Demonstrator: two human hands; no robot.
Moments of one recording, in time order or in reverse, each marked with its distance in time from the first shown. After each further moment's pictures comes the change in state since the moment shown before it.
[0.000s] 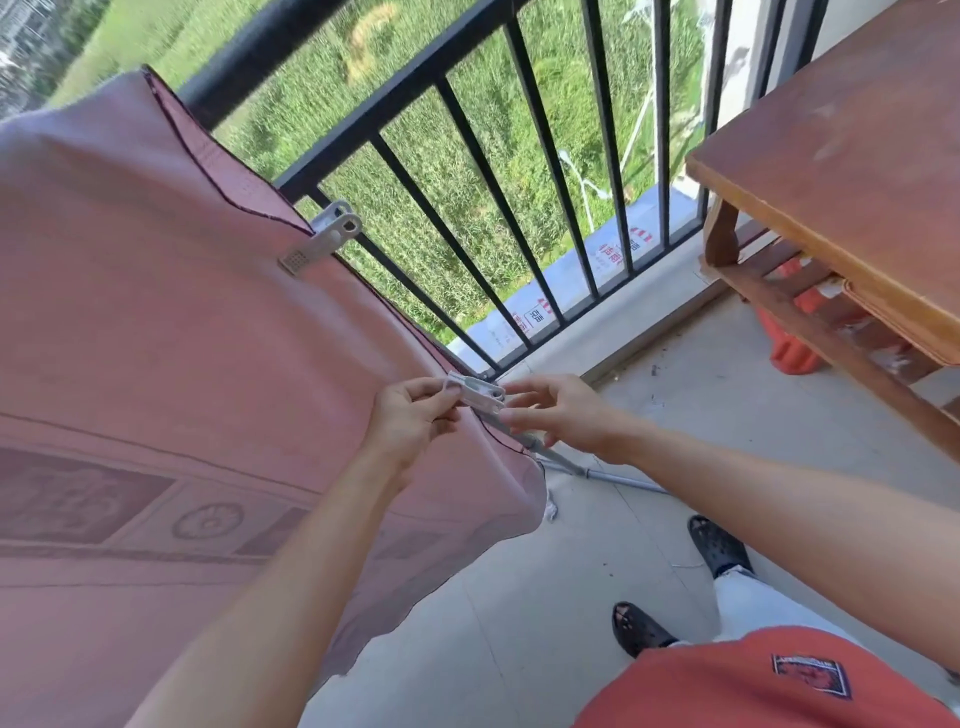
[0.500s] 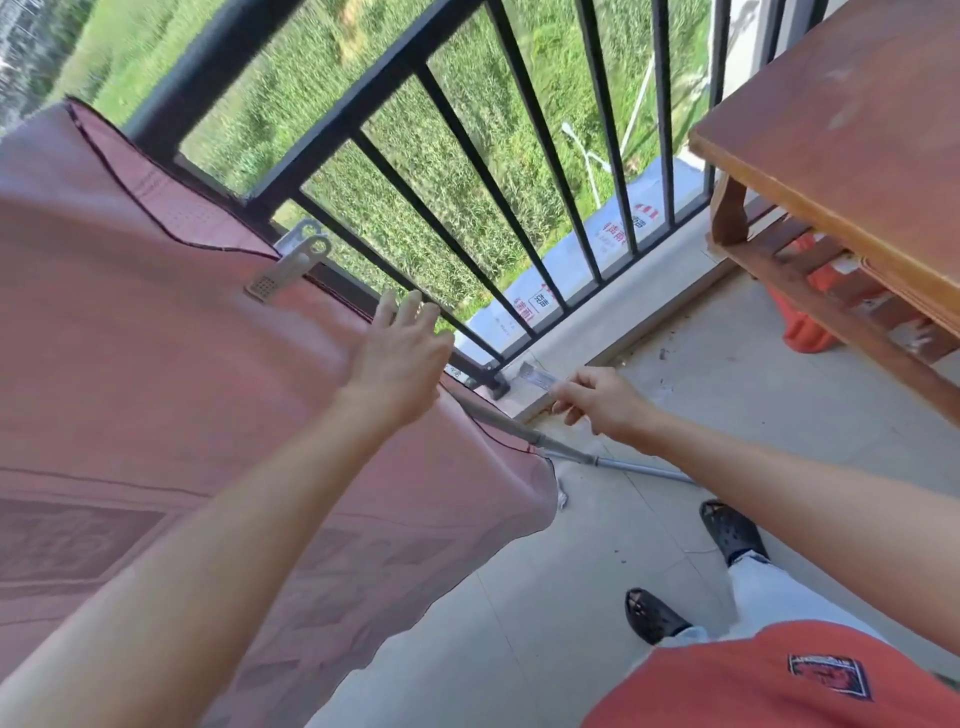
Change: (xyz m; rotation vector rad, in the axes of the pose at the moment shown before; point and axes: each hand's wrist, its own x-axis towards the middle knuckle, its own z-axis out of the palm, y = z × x) left_hand 0.050 0.058 0.011 2.089 -0.065 0.754; right_hand 0.019 0.032 -0.044 -0.053 0.248 0.101
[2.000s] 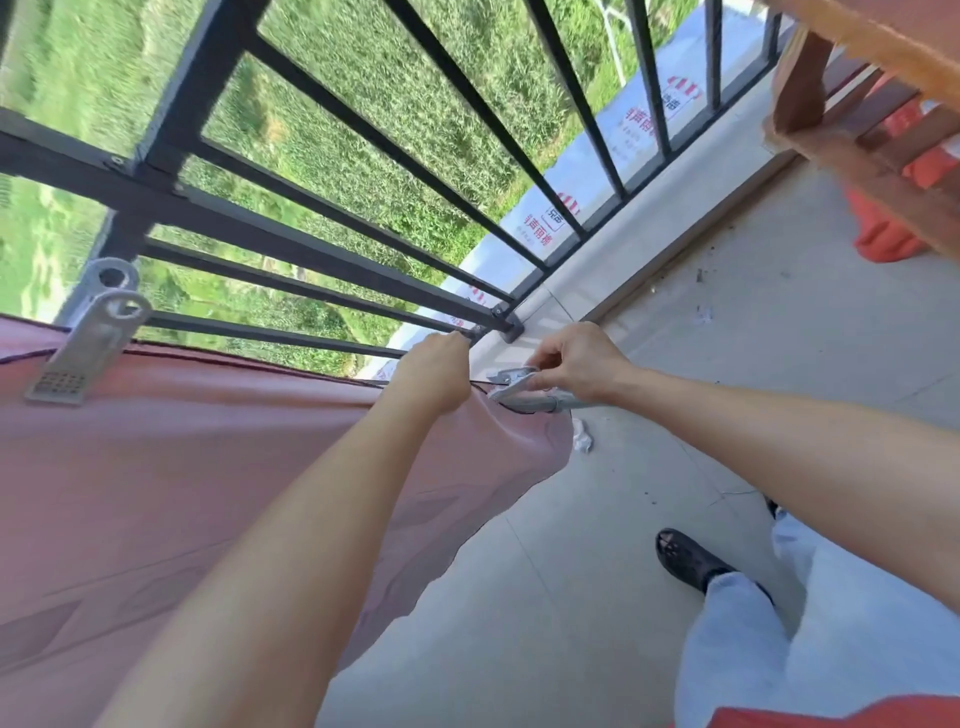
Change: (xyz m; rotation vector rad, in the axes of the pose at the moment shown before) left_hand 0.095 0.043 0.092 -0.491 -0.505 -0.229; right_hand 0.116 0.033 0.009 -0.419 -0.102 -0.151
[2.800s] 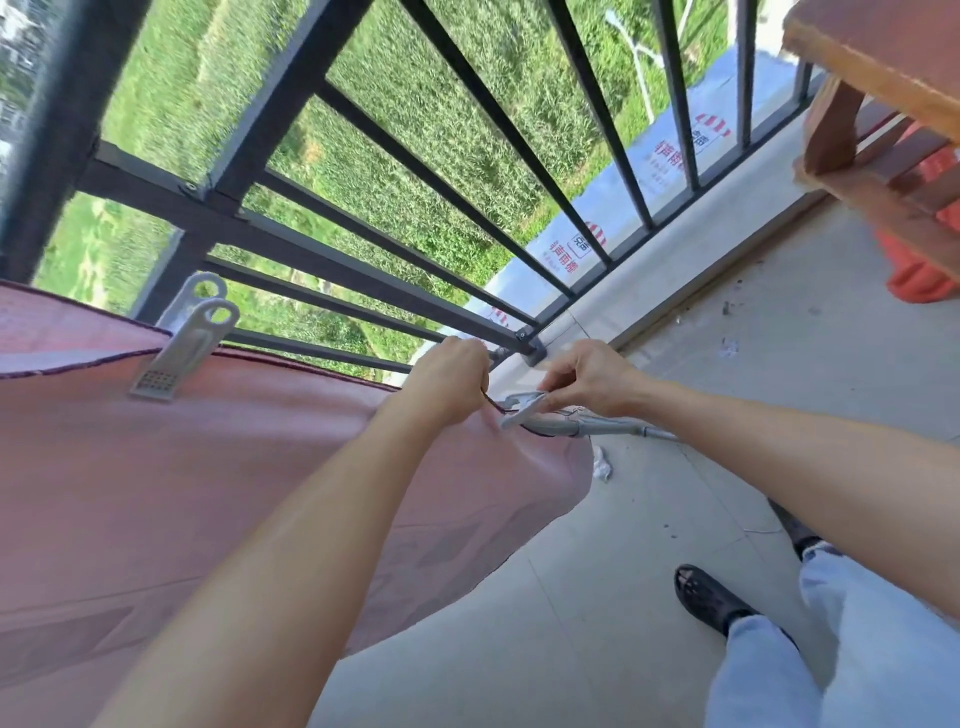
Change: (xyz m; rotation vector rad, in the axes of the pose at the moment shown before) left_hand -0.012 -0.018 -0.027 -0.015 0.084 0.124; right_hand 0.012 -0.019 -0.006 0.200 -0.155 -0.055
